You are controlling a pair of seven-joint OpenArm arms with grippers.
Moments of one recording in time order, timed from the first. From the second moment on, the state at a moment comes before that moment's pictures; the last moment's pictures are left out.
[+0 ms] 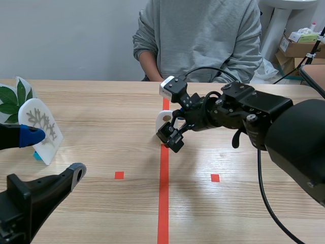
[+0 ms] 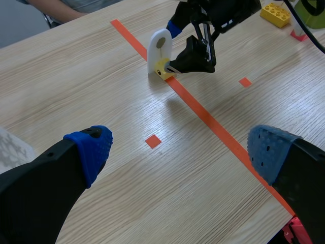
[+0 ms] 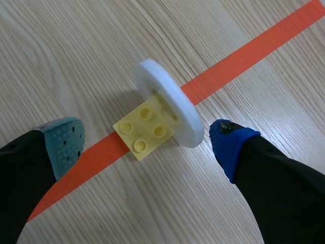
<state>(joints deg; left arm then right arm) 49.9 -32.3 -9.8 127.1 -21.6 -23.4 6.6 33.5 6.7 -32.7 37.7 1.4 32.1 -5.6</state>
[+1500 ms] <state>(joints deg) 49.9 -32.3 -9.8 127.1 -21.6 -23.4 6.6 34.8 6.7 -35.4 37.7 -3.7 26.2 1.7</state>
